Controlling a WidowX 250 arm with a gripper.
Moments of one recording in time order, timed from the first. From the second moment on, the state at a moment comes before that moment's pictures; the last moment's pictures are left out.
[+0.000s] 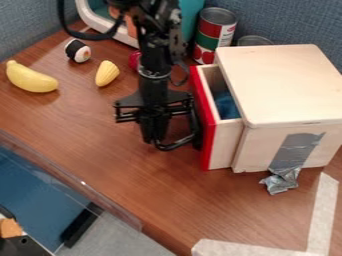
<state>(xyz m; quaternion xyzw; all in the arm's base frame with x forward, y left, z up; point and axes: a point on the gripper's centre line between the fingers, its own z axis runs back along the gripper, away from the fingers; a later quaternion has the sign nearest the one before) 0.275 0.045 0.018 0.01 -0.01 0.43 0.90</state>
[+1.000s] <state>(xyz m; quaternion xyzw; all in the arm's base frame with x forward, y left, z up) 0.252 0.083 0.023 0.00 0.03 0.44 0.90</state>
